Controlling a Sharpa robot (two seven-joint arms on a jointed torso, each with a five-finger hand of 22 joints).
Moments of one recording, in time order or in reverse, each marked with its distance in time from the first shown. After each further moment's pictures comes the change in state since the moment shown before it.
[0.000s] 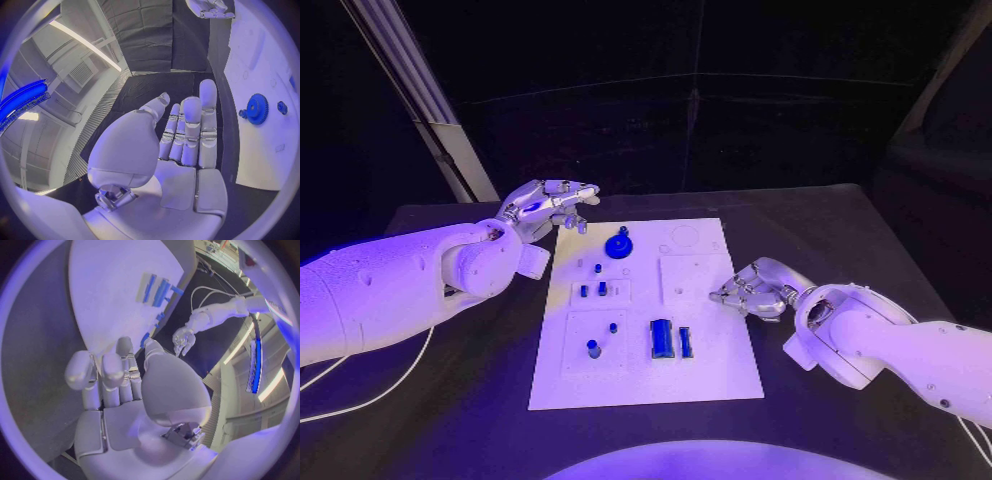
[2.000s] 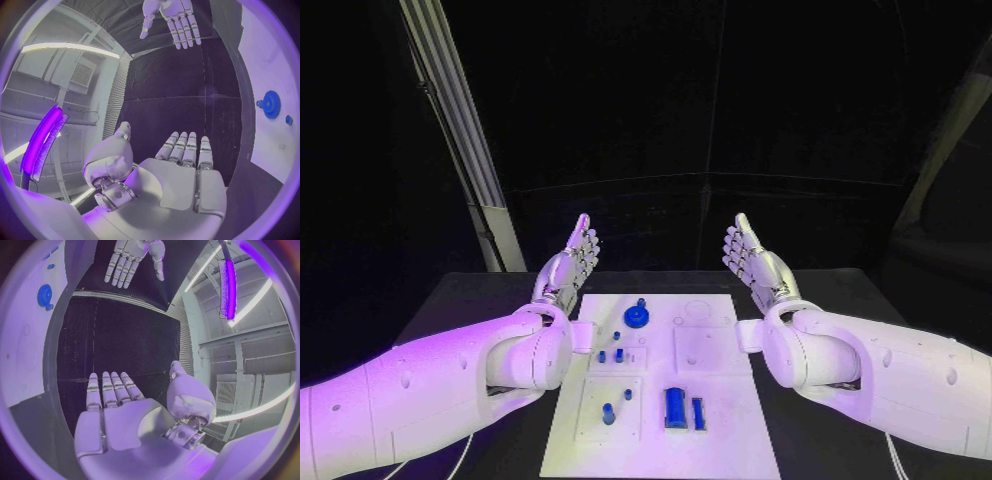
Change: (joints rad) left arm -0.220 -0.003 0.220 0.272 -0.039 -0.629 0.087; left_hand -0.944 0.046 -0.235 -0.007 -0.124 -0.704 -0.169 -0.226 -0.066 -0.704 -0.100 -0.473 -0.081 -0.952 -0.019 -1.091 -0.461 -0.147 -1.095 -0.078 -0.573 -0.722; right arm 0.259 0.237 -0.190 -0.196 1.036 -0.287 0.736; right_hand -0.887 0.014 0.038 -0.259 -0.351 -0.829 -0.097 -0.074 -0.292 -0.976 -0.007 -0.571 -0.948 -1.166 0.058 -1.087 -1.032 -0.058 -1.039 -0.002 -1.271 -1.120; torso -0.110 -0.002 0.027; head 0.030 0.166
